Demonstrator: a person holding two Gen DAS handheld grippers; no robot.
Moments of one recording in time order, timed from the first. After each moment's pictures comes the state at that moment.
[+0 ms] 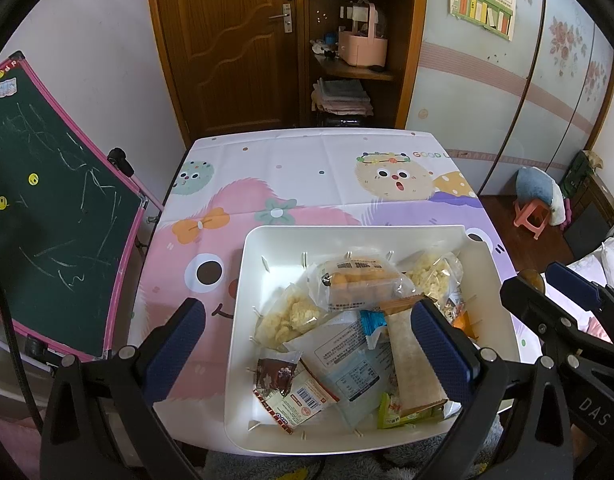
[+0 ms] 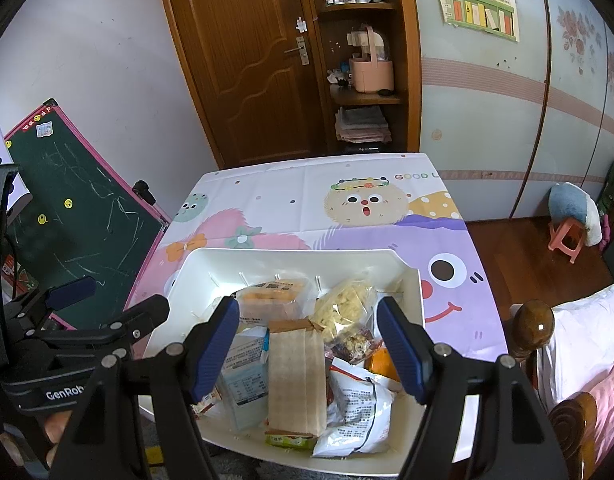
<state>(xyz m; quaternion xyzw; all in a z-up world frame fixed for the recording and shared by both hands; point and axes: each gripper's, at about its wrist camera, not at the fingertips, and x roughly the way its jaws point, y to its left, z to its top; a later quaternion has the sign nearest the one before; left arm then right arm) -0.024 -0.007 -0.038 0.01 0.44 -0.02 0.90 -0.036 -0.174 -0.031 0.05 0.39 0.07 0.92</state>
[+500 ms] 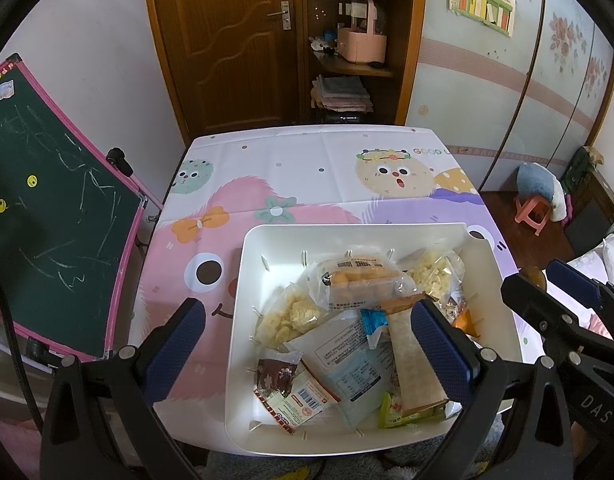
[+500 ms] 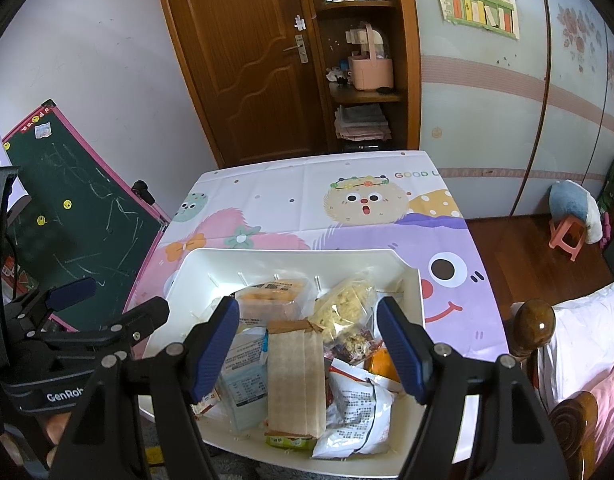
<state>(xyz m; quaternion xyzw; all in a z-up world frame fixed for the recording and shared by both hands) -0.024 -0.008 -0.039 0.01 0.44 -0.02 0.90 -0.035 -0.174 -0.032 0.05 0.39 0.07 0.91</state>
